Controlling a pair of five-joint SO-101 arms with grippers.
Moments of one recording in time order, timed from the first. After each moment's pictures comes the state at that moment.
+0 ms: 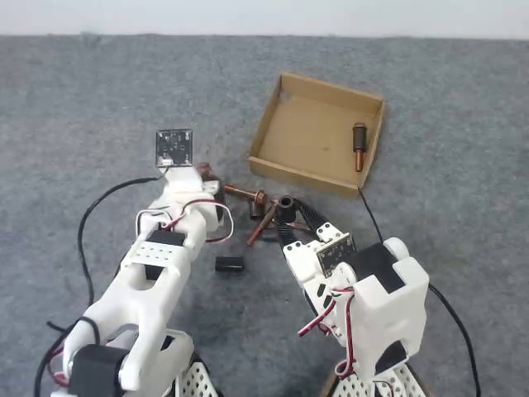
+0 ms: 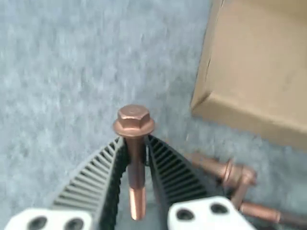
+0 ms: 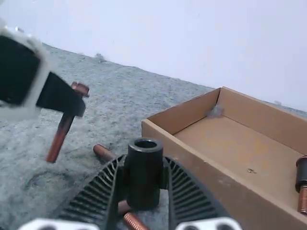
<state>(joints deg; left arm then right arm) 2.2 -22.8 70.2 7.4 15.6 -31.6 21.0 91.1 -97.1 3.3</state>
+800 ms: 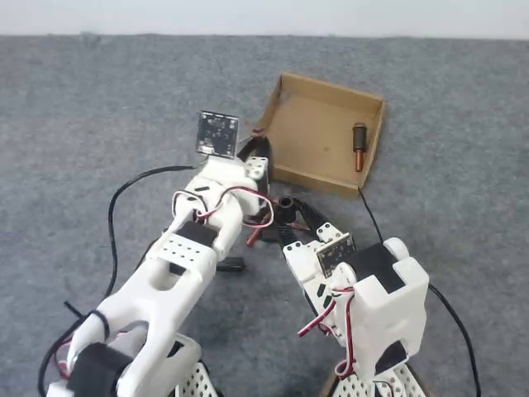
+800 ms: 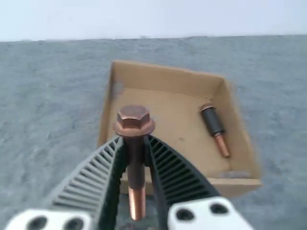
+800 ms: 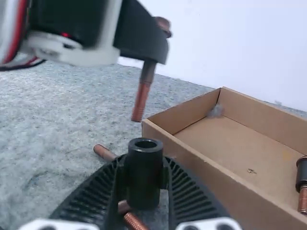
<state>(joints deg) 16.3 -23.5 62.6 -2.9 15.6 -31.6 21.0 91.1 -97.1 3.3</state>
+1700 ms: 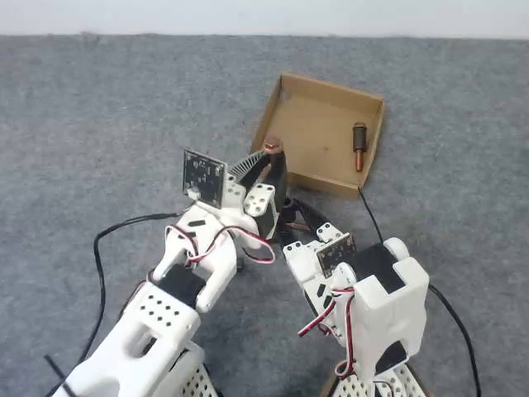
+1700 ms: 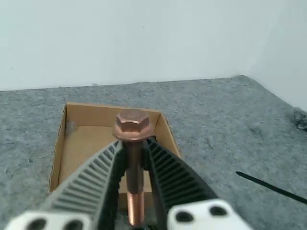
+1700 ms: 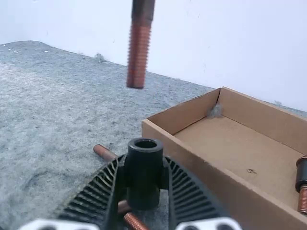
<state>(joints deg) 24.2 -54.8 75.3 4.1 17.9 -31.6 21.0 91.1 -97.1 3.3</state>
